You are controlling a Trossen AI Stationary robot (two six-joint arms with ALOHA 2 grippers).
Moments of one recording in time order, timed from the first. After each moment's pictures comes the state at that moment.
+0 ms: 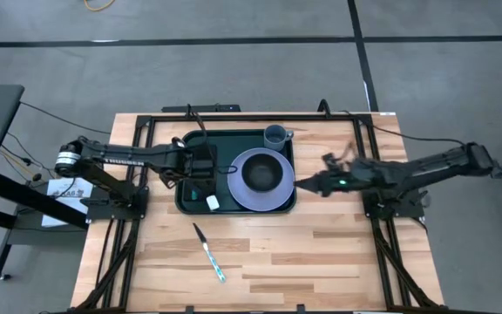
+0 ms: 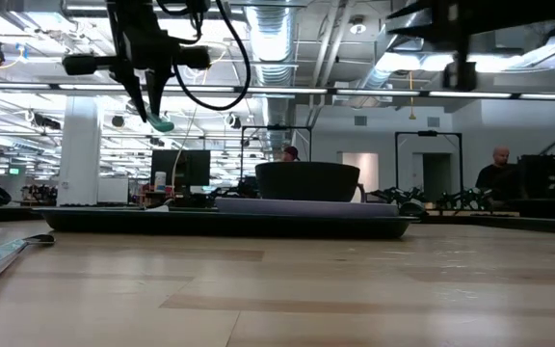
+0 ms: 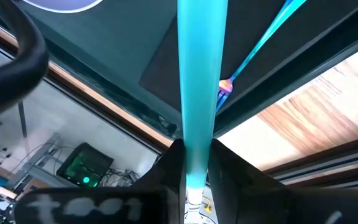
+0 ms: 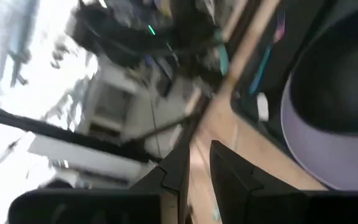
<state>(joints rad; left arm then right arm) 0.02 1.44 1.20 -1.27 -0.55 0.96 0.15 0.85 0.50 0.18 0.15 1.13</state>
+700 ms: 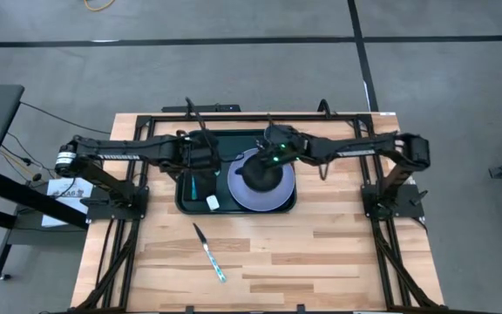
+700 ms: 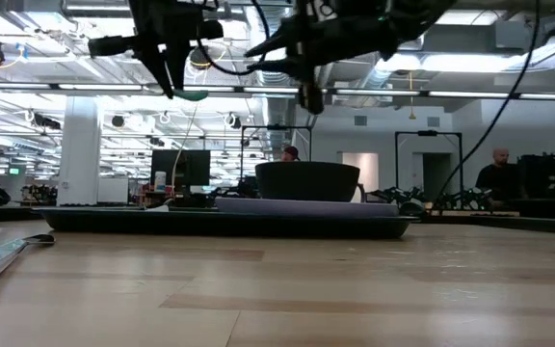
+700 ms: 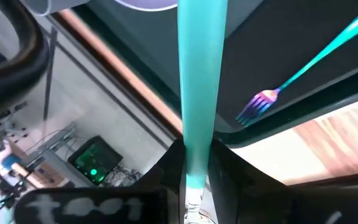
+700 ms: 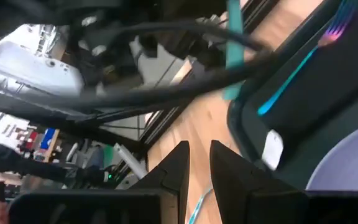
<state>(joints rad) 0.05 1.44 1.34 -1.24 -0.57 0.93 -0.18 1.67 1.14 0.18 -0.42 0.81</state>
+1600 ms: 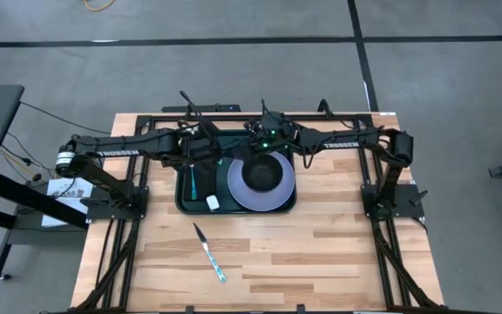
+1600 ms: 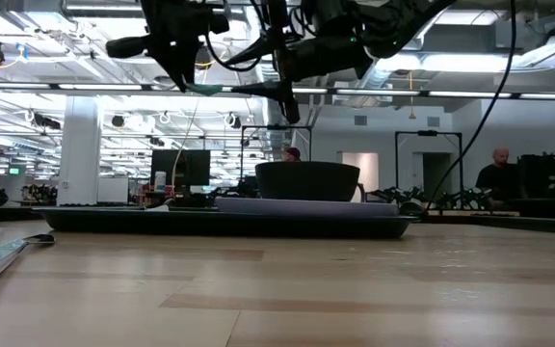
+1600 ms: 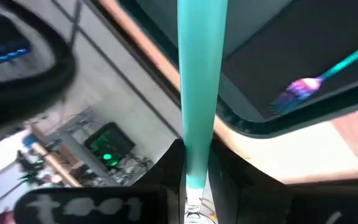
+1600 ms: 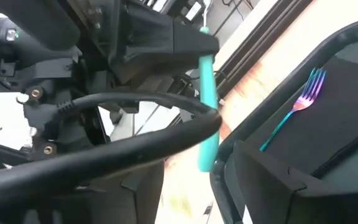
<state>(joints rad) 0.11 1.44 1.38 -1.17 -0.64 0.99 -0.28 1.82 1.27 0.26 -0.40 0.79</state>
